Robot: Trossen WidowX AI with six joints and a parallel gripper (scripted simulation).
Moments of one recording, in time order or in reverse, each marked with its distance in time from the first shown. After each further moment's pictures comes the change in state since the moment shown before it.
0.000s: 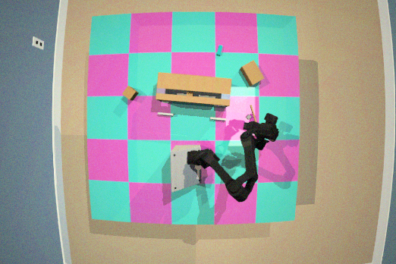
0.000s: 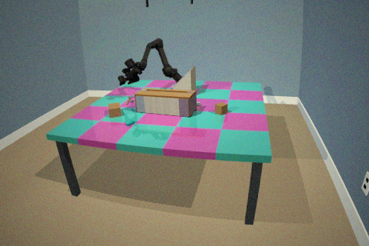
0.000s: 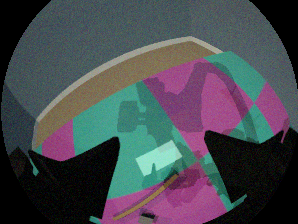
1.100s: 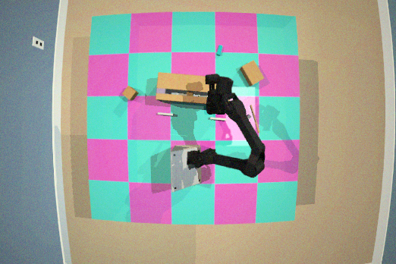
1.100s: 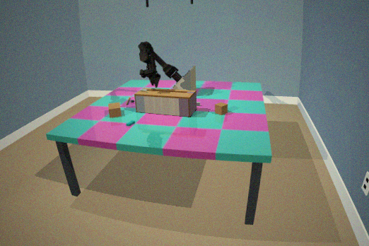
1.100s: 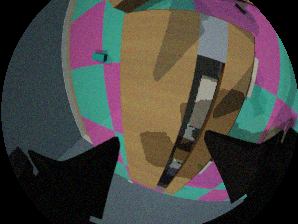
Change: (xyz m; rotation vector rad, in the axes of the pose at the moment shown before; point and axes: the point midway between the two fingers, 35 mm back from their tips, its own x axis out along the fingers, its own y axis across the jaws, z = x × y) arm -0.320 0.068 -0.203 -0.360 1.207 0.452
